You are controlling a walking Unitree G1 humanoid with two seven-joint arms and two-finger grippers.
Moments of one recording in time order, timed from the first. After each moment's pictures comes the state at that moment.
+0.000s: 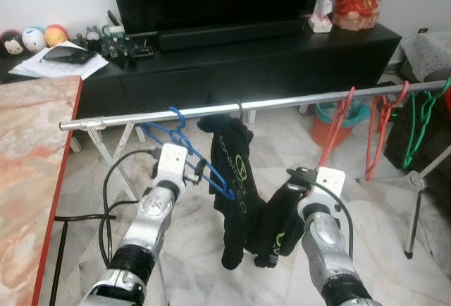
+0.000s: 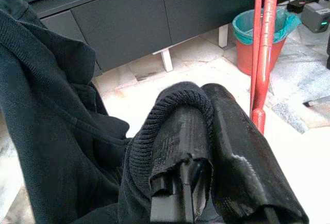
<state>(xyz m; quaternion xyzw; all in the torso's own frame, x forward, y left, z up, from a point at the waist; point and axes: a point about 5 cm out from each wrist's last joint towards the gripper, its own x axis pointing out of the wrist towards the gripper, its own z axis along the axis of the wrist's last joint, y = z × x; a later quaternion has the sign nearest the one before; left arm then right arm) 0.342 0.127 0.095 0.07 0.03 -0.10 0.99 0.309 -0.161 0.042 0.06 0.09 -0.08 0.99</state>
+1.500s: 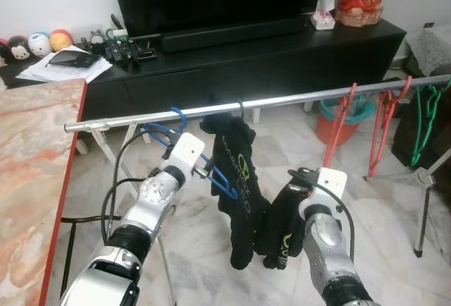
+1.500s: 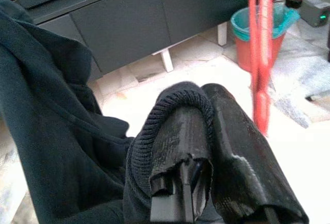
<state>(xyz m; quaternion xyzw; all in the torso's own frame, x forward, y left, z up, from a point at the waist) 0.354 0.102 0.109 0.18 -0.01 -0.23 0.96 0.302 -0.166 0.038 0.06 0.09 -0.09 0.99</state>
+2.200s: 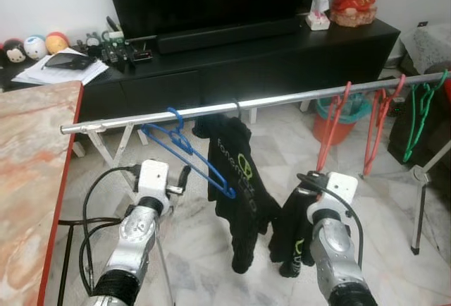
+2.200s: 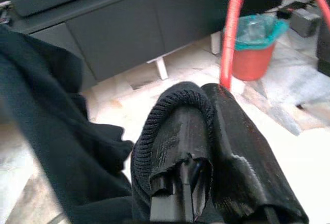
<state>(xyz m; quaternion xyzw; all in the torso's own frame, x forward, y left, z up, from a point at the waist) 0.315 0.156 0.073 0.06 0.00 -0.06 1.00 0.302 -0.173 0.043 0.06 0.07 -0.09 0.99</state>
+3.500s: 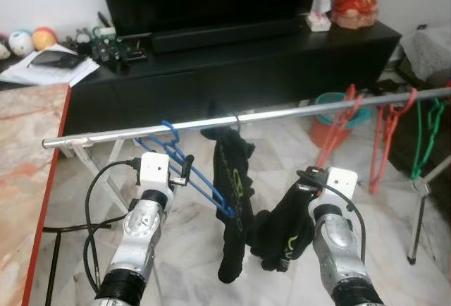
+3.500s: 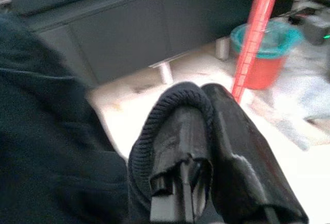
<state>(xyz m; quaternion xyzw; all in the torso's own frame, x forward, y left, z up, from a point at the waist) 0.310 0.162 0.083 0.05 -0.01 -0.03 1.00 0.307 -0.160 0.045 0.06 0.07 -0.07 0.99</state>
